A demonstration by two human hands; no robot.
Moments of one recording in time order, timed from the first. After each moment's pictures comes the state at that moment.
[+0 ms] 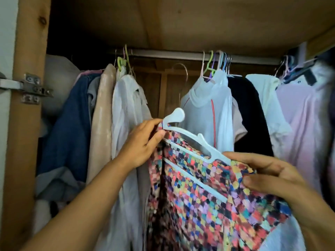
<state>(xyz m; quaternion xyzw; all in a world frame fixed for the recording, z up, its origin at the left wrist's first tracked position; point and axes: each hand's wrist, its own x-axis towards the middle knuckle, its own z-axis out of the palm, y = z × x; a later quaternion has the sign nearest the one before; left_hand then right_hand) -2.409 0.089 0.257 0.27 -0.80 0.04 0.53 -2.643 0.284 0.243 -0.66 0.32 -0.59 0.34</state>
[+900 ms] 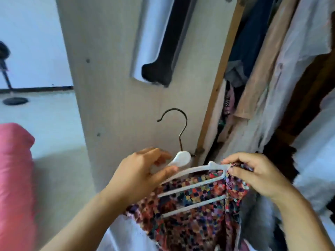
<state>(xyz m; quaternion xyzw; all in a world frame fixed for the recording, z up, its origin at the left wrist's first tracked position) -2.259 0.512 0.013 0.70 -0.59 0.03 0.40 -2.482 0.338 0.048 -0.87 0.25 -0.24 0.35</state>
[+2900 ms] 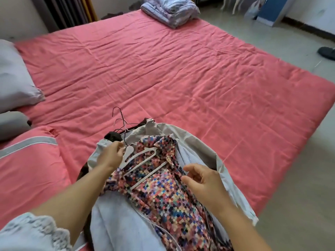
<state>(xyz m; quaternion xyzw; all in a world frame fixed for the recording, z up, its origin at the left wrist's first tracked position) -2.063 1.291 -0.325 0.85 0.44 0.00 0.30 -1.967 1.005 -0.233 -0.84 -0.25 0.25 0.41</state>
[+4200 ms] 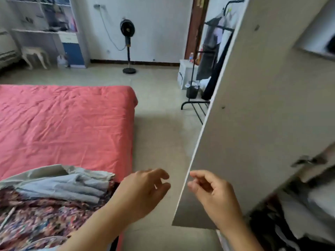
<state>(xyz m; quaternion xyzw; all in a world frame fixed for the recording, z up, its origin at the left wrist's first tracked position) -2.235 0.726 -0.052 0.90 -0.34 -0.03 0.26 -2.317 0.550 -0.068 -0.83 0.13 -0.16 0.53</state>
